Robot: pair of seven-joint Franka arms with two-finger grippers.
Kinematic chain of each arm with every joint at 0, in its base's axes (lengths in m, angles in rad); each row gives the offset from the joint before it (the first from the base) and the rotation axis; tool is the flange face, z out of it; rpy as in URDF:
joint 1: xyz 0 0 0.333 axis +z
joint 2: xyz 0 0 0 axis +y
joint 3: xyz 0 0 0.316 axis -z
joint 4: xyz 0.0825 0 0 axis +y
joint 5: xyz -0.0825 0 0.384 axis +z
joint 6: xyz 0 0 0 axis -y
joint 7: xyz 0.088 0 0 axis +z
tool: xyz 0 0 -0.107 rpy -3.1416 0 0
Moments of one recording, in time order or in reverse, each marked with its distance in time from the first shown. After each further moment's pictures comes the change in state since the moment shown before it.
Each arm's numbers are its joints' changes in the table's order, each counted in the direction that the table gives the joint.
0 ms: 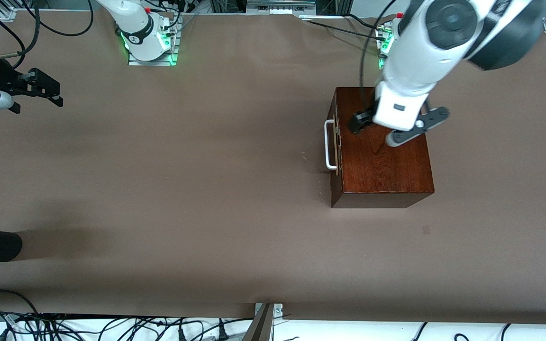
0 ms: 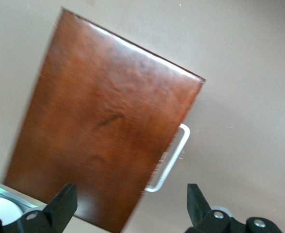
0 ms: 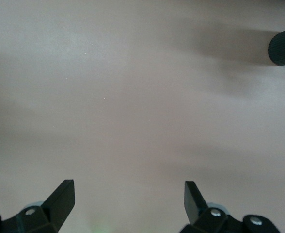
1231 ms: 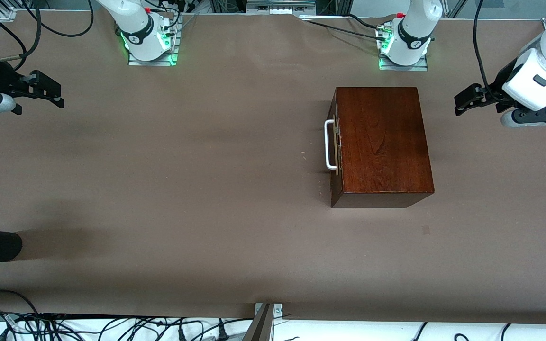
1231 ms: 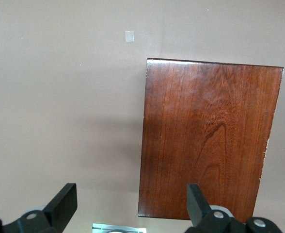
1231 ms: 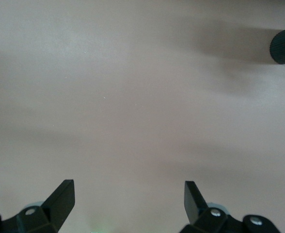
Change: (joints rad) left arm 0.046 -0.182 -0.291 0.118 -0.001 -0.072 -0.690; right arm 0.000 0.008 0.000 0.000 0.000 0.000 0.000
